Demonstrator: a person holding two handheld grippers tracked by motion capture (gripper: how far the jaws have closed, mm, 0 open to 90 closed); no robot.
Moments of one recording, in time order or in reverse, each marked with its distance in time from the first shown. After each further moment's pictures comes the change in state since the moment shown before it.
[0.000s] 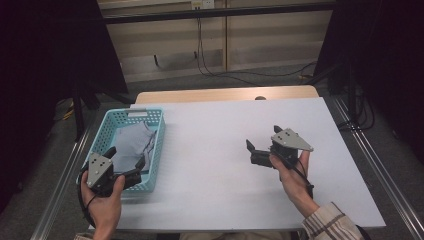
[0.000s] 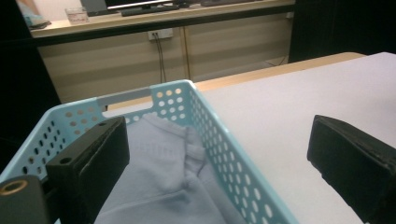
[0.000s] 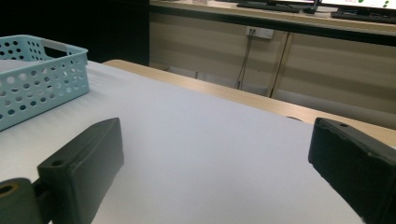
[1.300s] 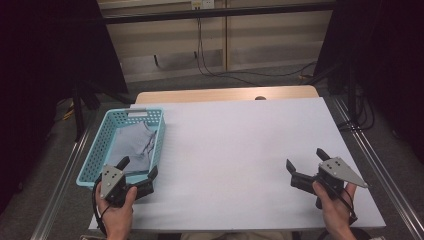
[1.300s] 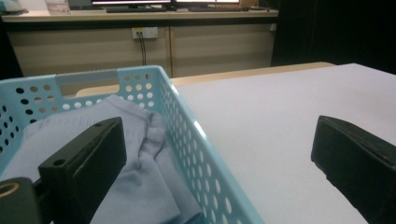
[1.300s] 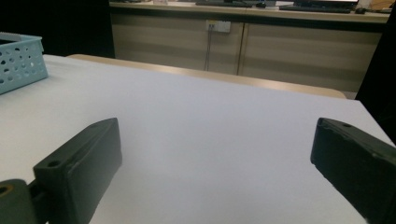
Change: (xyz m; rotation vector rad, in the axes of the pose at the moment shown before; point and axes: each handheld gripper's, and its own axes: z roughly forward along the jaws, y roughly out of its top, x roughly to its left) left arm -0.022 -0.034 0.001 -0.031 -0.044 -0.085; right arm -0.047 -0.052 -0.086 -0.014 -0.129 0.062
